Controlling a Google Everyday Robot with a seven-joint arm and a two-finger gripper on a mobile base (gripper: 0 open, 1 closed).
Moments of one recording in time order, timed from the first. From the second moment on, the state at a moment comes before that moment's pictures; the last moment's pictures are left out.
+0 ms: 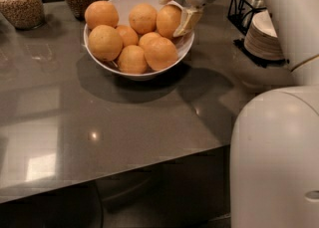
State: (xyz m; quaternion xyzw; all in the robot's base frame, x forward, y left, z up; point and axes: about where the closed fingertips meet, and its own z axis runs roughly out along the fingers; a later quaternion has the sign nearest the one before) arm 0.722 -0.056 0.949 -0.83 0.45 0.01 0.34
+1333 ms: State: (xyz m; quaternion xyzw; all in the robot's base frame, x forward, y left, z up) arm 0.741 -0.052 0.933 -0.84 0.43 0.01 0.33
